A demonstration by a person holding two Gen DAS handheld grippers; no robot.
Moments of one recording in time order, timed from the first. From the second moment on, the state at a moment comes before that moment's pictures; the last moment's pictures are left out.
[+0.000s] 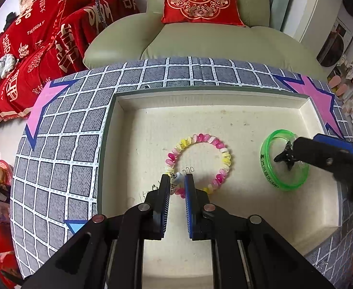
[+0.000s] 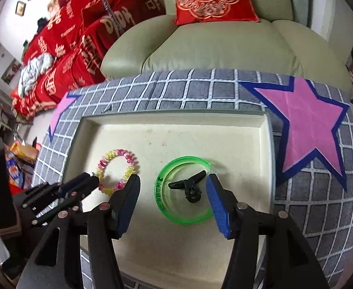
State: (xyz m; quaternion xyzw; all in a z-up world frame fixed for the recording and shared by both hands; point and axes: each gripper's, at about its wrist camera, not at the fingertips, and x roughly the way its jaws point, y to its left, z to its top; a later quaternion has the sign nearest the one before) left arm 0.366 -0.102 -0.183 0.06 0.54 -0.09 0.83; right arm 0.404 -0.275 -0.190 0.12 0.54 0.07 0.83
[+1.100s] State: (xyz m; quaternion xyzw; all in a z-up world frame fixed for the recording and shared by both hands) left arm 0.199 -0.045 -0.134 0.11 0.53 -0.11 0.83; right arm 0.237 -0.266 -0.140 0.16 0.54 0.03 0.82
